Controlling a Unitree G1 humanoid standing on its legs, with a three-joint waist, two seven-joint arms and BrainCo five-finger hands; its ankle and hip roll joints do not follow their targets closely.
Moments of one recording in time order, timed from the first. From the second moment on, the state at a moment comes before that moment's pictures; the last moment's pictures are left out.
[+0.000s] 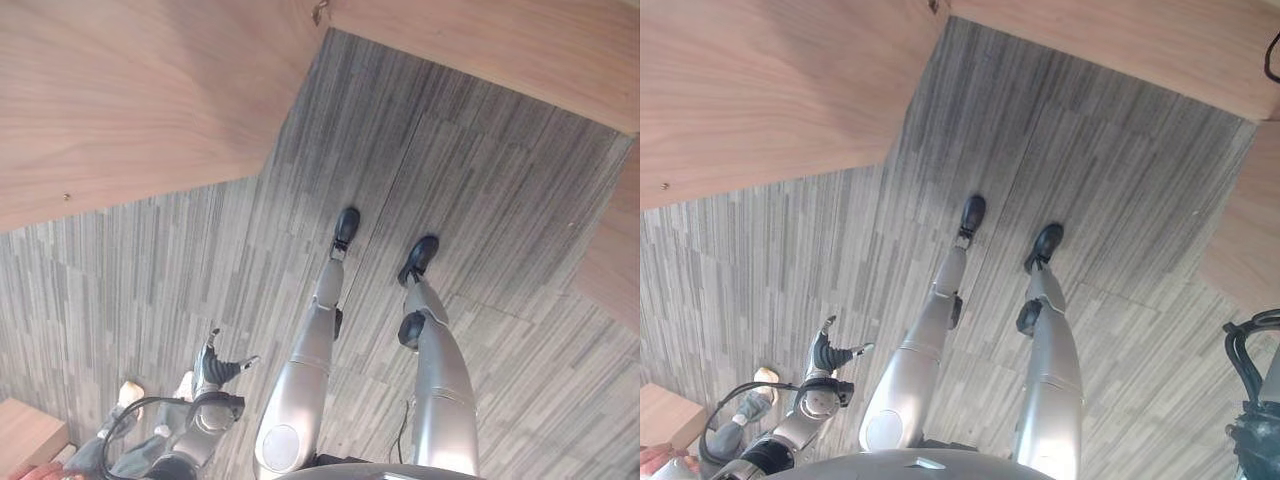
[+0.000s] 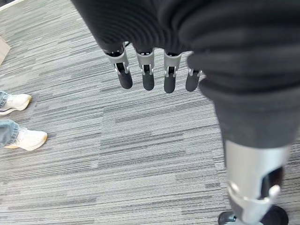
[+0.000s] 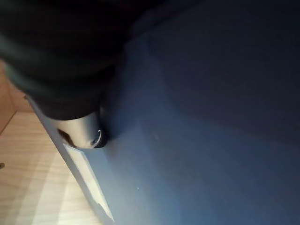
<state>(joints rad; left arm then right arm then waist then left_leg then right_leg) -0.01 0.34 -0.47 0.74 -0.16 -0.17 0.39 -1.90 -0.91 0.40 1.43 1.03 -0.15 -0.59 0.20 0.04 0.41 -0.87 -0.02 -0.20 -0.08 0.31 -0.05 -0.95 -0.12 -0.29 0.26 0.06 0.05</state>
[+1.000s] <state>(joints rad) -0.02 0.34 -0.47 0.78 -0.17 -0.19 0.45 -1.90 -0.85 0.32 1.43 1.14 -0.22 -0.64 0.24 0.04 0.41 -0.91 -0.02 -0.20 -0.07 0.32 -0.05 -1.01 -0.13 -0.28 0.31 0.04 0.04</state>
